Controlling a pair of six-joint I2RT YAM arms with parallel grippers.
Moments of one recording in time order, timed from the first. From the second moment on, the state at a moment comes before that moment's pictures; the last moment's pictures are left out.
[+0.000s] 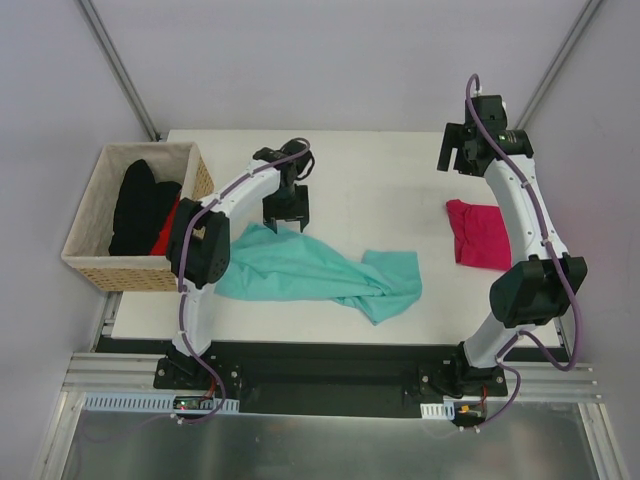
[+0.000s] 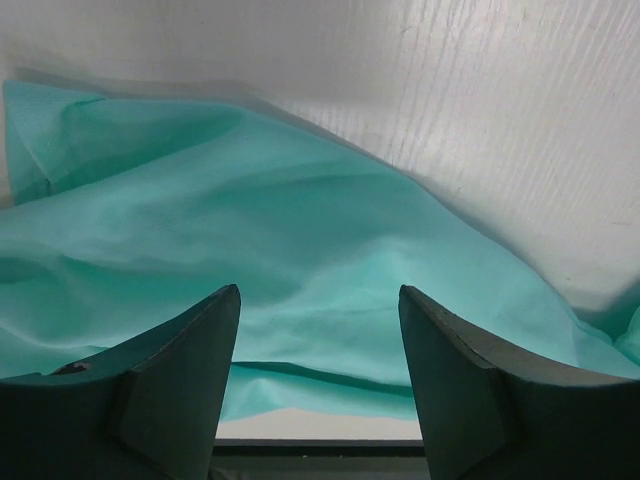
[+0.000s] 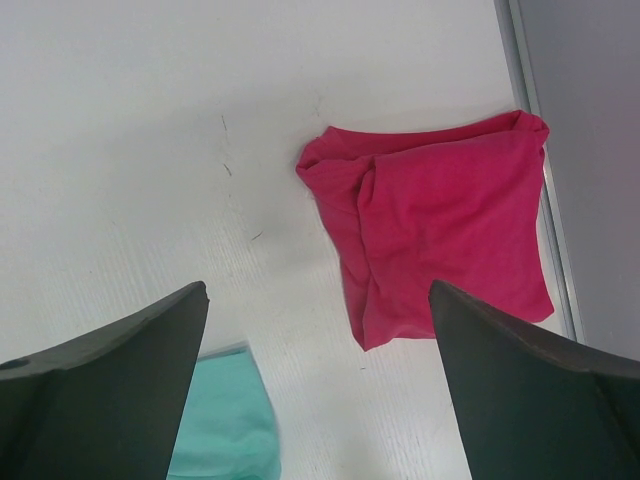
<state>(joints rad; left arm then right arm) -0.48 2.08 1.78 -1.10 -0.03 -0.54 0.12 1.68 1.80 -0.97 0.35 0.21</state>
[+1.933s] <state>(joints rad) -0.31 2.20 1.74 -1.06 0.03 -0.56 0.13 1.70 1.91 -1.04 0.40 0.20</state>
